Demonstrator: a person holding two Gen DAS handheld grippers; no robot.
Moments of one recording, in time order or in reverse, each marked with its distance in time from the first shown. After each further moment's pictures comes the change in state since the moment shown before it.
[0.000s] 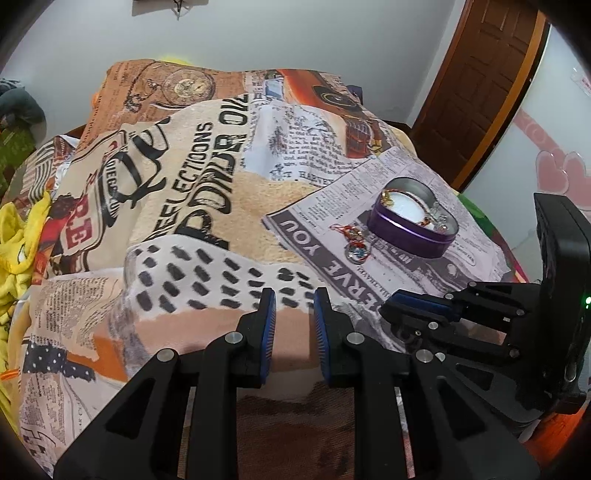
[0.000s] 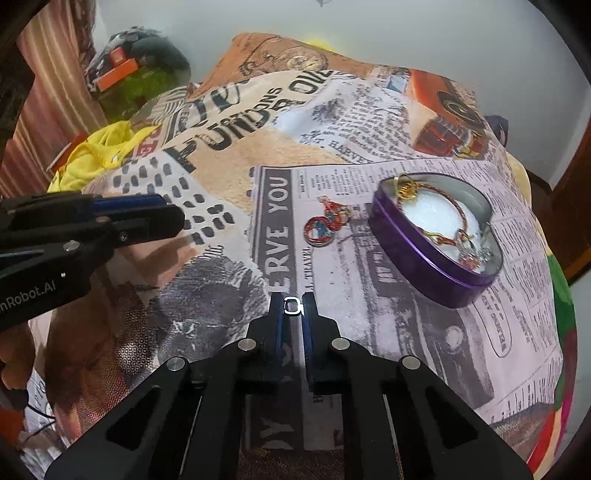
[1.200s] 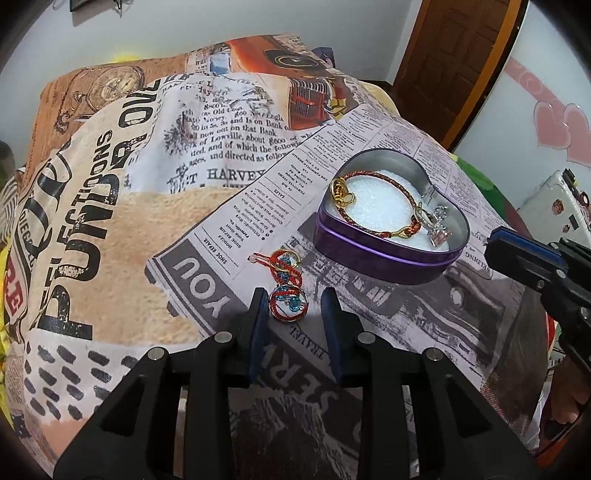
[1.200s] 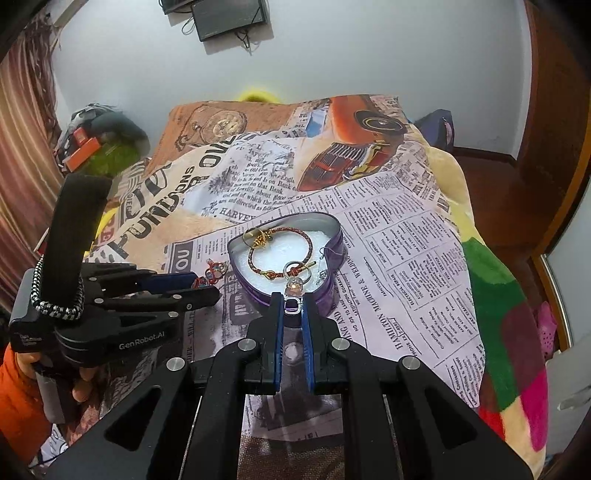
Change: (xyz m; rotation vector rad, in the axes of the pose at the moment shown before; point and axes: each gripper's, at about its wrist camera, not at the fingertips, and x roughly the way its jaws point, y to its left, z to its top) left arm 0.086 -0.062 0.035 0.134 0.124 -0.002; right arm -0.053 -0.087 -0.007 0.197 -0.187 -0.042
